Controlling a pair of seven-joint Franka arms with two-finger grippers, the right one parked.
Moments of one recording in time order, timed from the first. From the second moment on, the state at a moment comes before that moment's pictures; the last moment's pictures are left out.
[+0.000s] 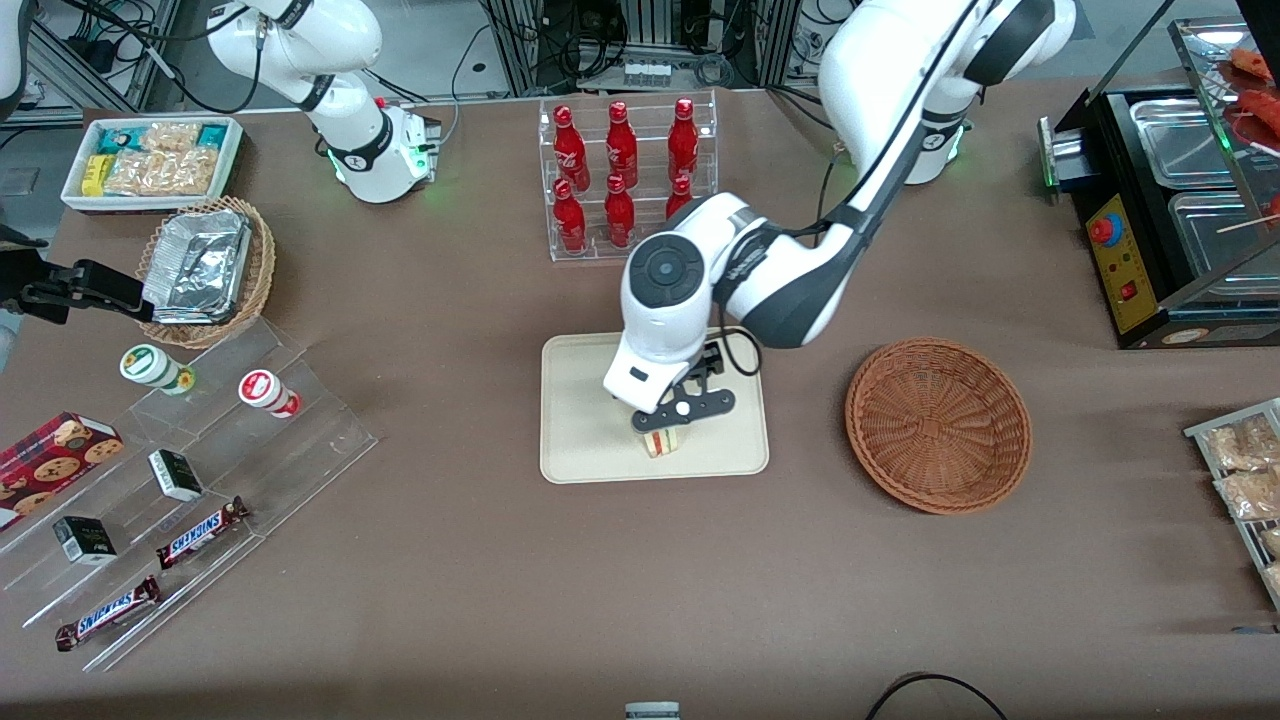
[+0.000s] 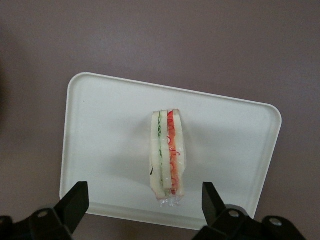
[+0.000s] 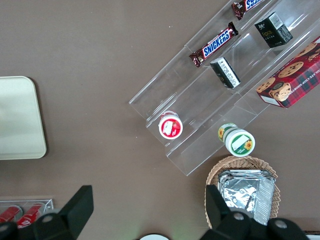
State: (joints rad) arm -0.57 0.67 -0.19 -1.22 0.10 1.87 -0.93
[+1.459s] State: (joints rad) arm 0.00 0.19 -0.18 -1.62 0.02 1.68 -0.03
